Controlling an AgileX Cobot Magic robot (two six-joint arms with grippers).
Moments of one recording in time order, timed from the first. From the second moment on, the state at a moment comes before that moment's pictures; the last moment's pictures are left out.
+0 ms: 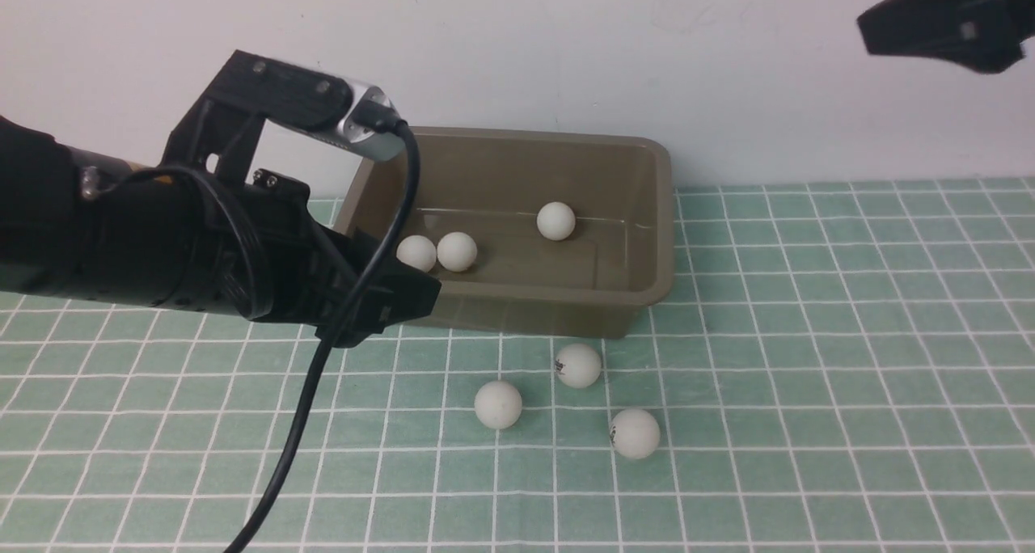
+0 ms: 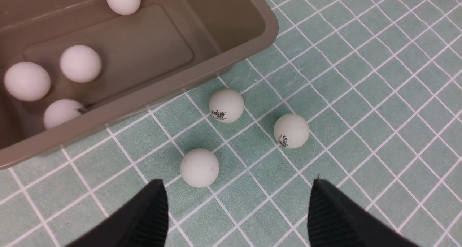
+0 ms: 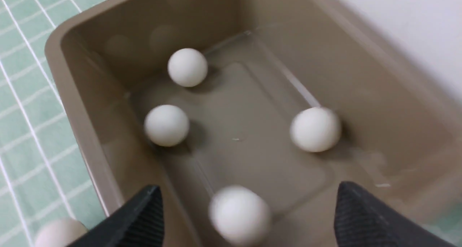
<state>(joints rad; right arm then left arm) 0.06 1.35 -1.49 0.55 1.05 -0.78 -0.28 1.26 -0.99 -0.70 0.71 0.66</state>
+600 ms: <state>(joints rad) 0.41 1.28 -0.74 0.64 0.59 -0.70 -0.28 1.26 -0.99 -0.70 0.71 0.68</state>
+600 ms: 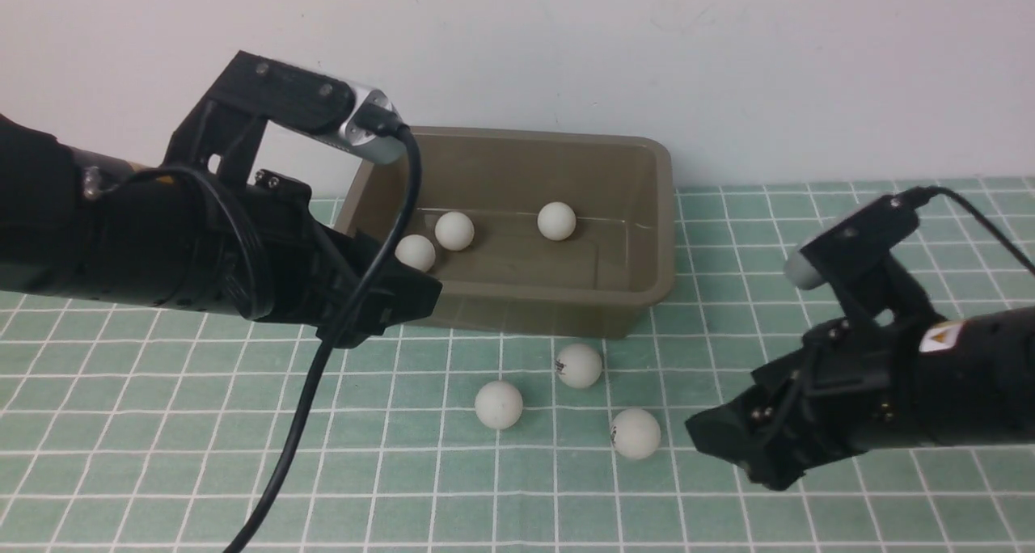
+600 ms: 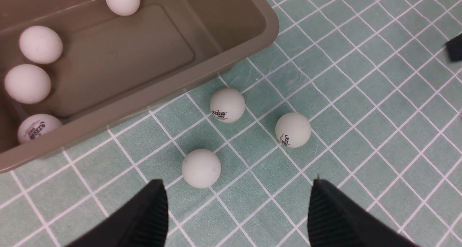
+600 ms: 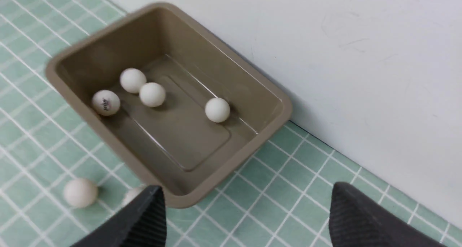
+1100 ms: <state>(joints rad) 0.47 1.73 -0.96 0.66 0.47 -0.72 -0.28 1.26 -0.99 -0.70 0.71 0.68</state>
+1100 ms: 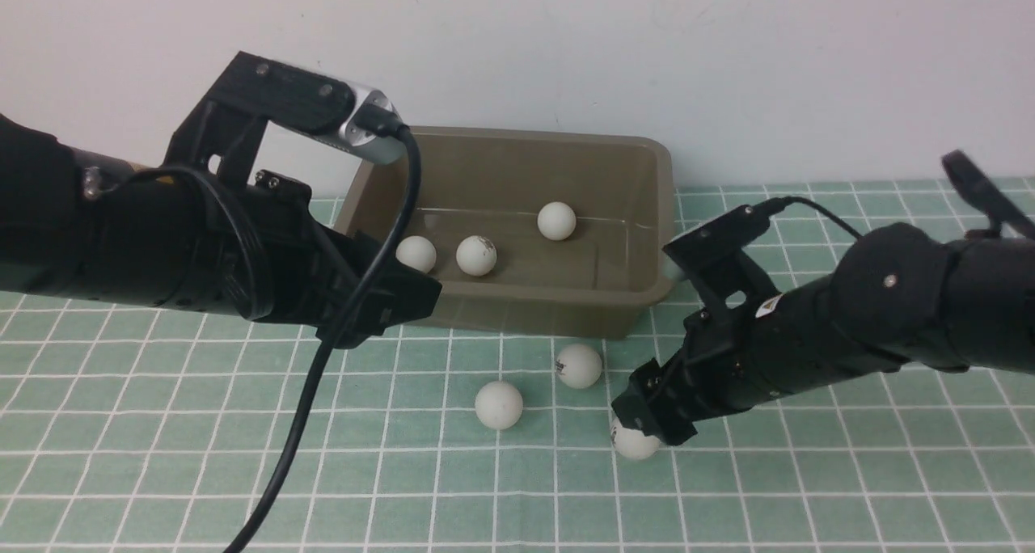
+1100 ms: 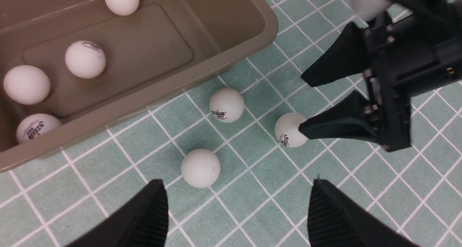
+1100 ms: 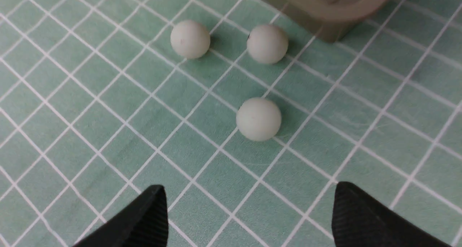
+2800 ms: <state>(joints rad) 0.29 1.86 -1.52 0.67 0.71 -0.89 -0.28 1.26 -0.99 -0.70 0.76 0.68</state>
